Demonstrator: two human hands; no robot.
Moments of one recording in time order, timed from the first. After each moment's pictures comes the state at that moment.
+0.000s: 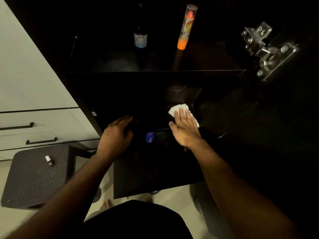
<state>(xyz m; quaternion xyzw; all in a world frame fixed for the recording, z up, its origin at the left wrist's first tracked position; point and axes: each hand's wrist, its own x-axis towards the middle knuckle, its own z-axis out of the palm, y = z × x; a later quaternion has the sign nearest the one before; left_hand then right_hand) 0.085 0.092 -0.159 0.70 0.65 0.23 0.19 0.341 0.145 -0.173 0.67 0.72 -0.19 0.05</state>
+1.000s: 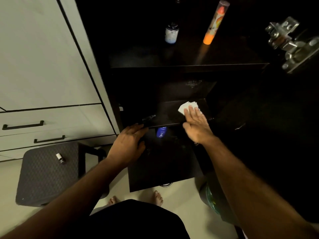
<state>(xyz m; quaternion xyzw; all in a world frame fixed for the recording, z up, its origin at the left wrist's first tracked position) 0.047 0.061 -0.160 0.79 0.57 0.13 0.19 0.314 0.130 -0.165 0.69 0.70 -0.17 0.08</state>
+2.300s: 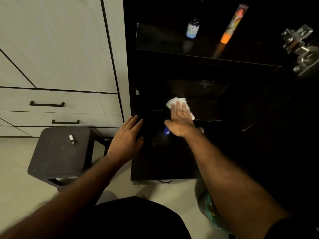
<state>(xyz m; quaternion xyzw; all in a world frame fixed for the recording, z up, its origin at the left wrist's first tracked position) 0.035 0.008 -0.174 0.72 0.65 0.18 0.16 0.236 0.123 -0.165 0.62 0.76 -0.18 0.09</state>
